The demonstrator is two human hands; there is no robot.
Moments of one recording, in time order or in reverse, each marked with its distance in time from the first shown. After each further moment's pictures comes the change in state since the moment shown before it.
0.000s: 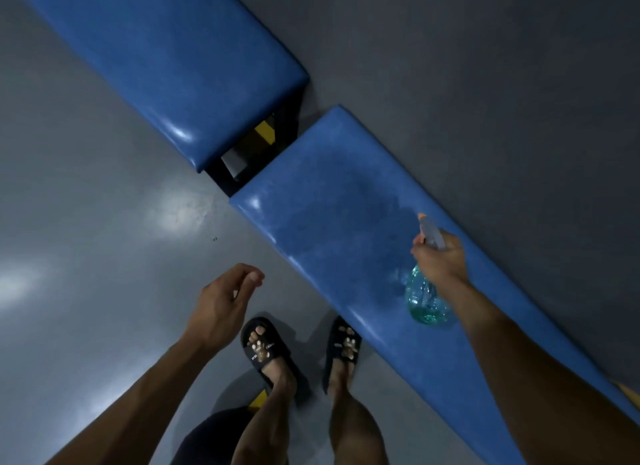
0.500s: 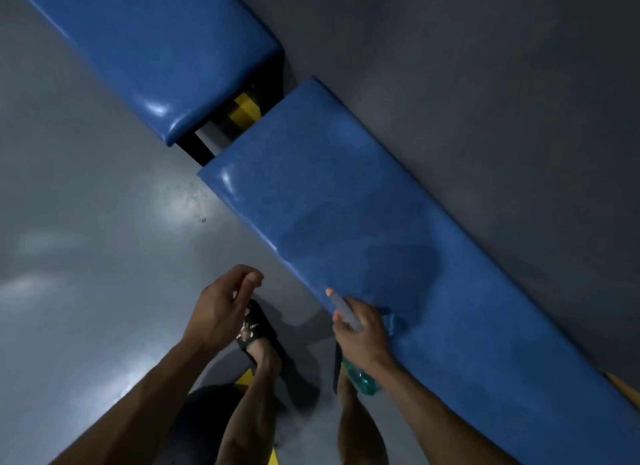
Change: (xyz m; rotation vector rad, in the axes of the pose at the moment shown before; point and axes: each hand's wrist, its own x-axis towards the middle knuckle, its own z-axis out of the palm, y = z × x) left_hand -0.043 0.038 0.082 -0.021 0.019 -0.076; right_hand -0.122 0.117 0.009 -0.103 -0.414 -0.298
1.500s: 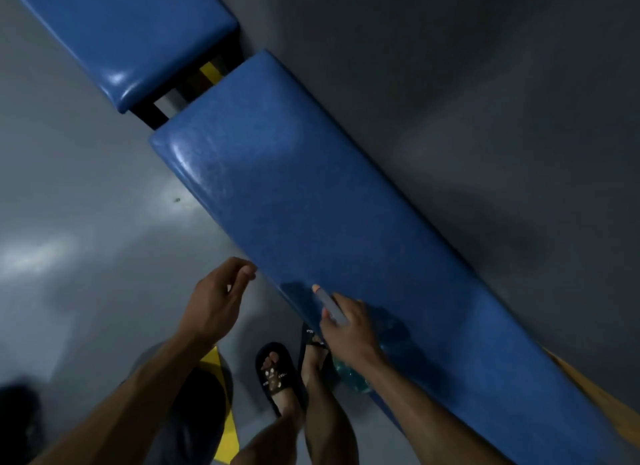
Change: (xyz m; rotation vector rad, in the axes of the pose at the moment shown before) left_hand -0.055 0.055 0.129 0.051 0.081 0.000; right_hand -0.039 0.104 -0.085 -0.016 -0.156 -0.026
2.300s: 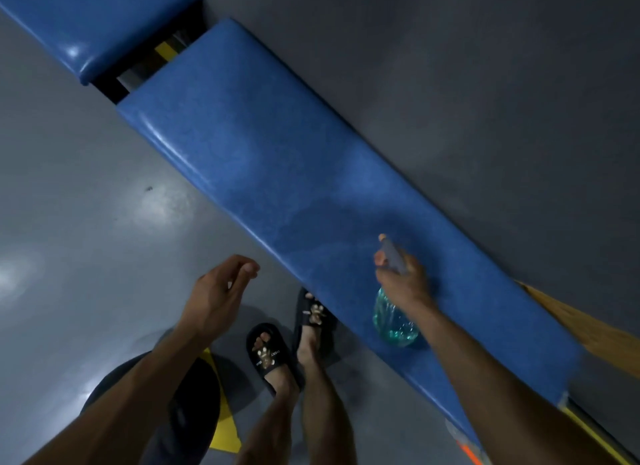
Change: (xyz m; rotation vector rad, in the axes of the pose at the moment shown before) left_hand -0.069 -0.026 0.031 -0.003 -0.073 0.118; right_hand -0.044 0.057 -0.057 0.133 0.364 0.294
